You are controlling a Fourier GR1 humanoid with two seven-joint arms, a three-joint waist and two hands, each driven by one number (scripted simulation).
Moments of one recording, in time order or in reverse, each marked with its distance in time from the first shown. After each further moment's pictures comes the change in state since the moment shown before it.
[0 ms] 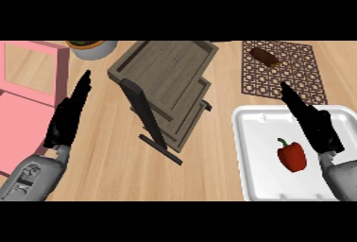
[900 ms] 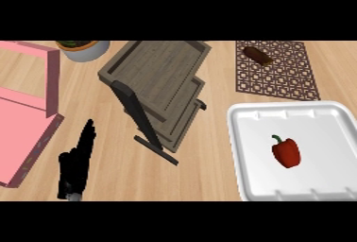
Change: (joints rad) left arm 0.329 -0.170 0.021 0.024 0.075 0.058 -0.179; right arm 0.332 0.004 -0.576 -0.294 -0.140 -0.352 -0.171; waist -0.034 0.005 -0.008
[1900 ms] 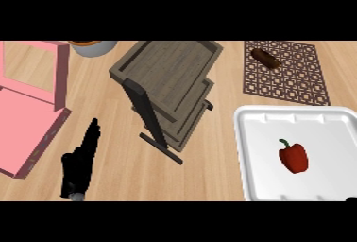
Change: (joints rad) left arm -0.003 -0.017 -0.005 -0.013 -0.014 -0.033 0.002; right arm 0.274 -0.453 0.286 -0.503 0.491 0.128 0.891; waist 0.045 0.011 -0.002
